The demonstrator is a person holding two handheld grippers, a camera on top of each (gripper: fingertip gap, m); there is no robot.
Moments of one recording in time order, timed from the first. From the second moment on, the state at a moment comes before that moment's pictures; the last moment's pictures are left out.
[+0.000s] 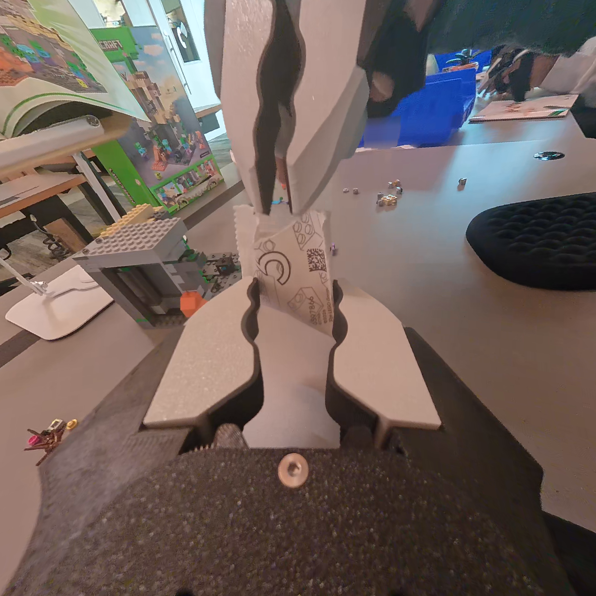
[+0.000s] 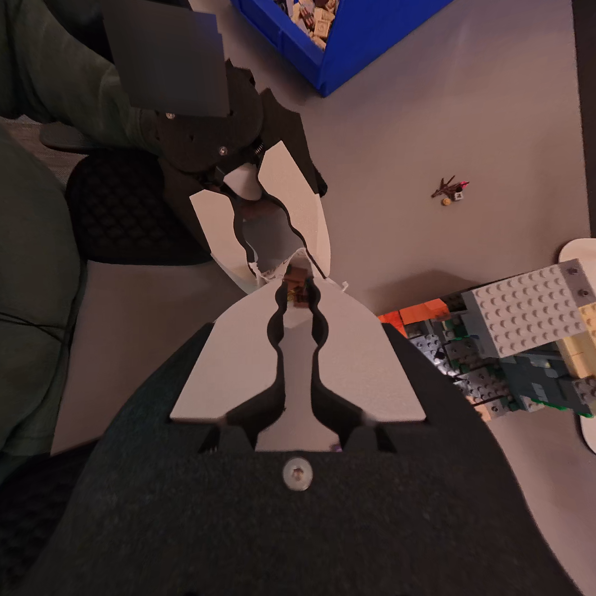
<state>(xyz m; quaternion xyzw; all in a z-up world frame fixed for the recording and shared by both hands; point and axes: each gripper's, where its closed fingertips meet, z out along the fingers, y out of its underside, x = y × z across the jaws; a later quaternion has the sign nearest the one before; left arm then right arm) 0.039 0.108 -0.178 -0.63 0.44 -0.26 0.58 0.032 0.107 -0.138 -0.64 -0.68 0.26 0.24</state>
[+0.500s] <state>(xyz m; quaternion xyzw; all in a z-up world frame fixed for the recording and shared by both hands) 0.040 0.108 -0.179 -0.63 0.45 -0.26 0.58 0.234 0.287 -0.154 -0.81 -0.44 0.17 0.34</state>
